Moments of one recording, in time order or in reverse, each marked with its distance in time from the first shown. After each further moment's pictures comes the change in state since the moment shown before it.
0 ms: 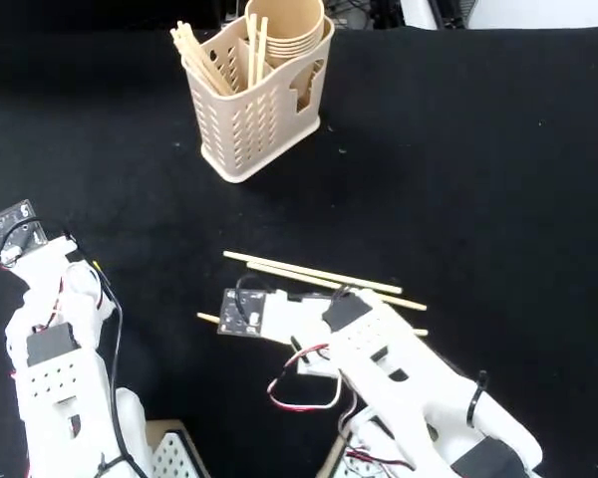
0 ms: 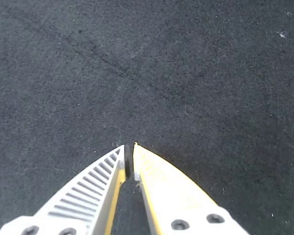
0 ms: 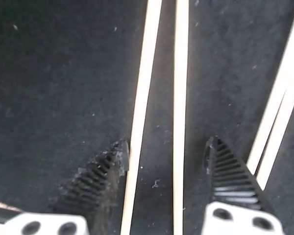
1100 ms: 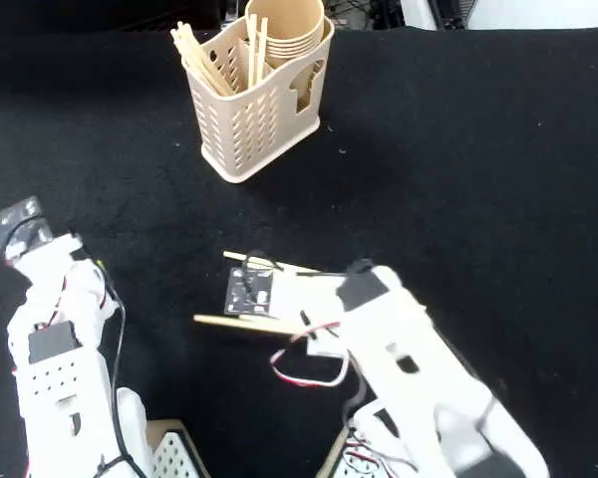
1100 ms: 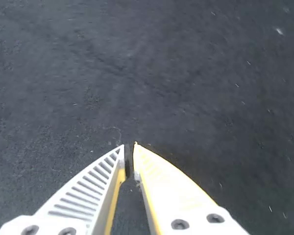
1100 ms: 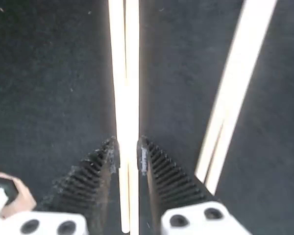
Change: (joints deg) left arm 1.5 0.2 -2.1 1.9 -2.9; right arm 6.5 -6.2 -9.3 13.0 5.4
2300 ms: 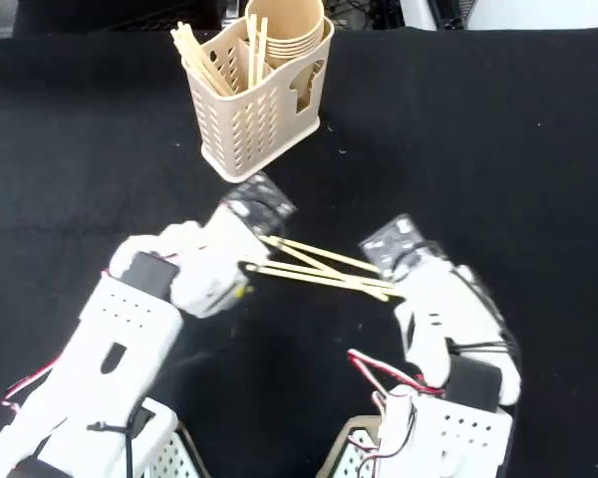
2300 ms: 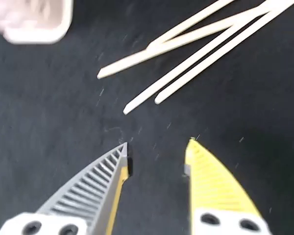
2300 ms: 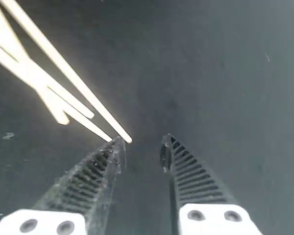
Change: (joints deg) left arm 44.7 22.9 -27.3 17.0 -33.4; right arm 43.3 -43.9 10.1 1.8 -8.1
